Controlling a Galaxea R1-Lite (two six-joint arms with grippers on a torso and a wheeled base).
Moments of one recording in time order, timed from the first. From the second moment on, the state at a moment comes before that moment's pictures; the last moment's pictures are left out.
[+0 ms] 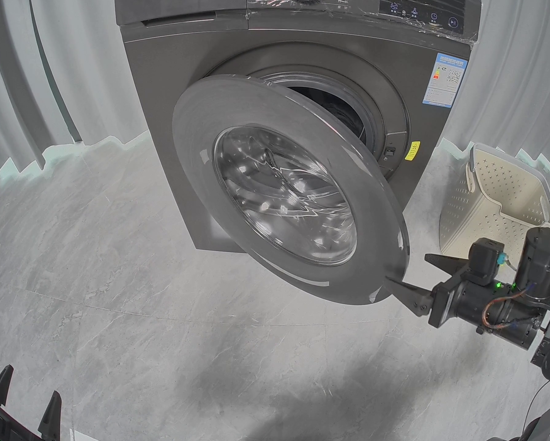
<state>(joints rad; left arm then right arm) 0.00 0.01 -0.02 0.00 -0.02 0.02 0.54 1.51 -0.35 -0.98 0.02 0.10</state>
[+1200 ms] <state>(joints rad) 0.00 0.02 -0.02 0.00 -0.02 0.03 0.66 1.78 -0.38 -1.45 0.04 0.09</state>
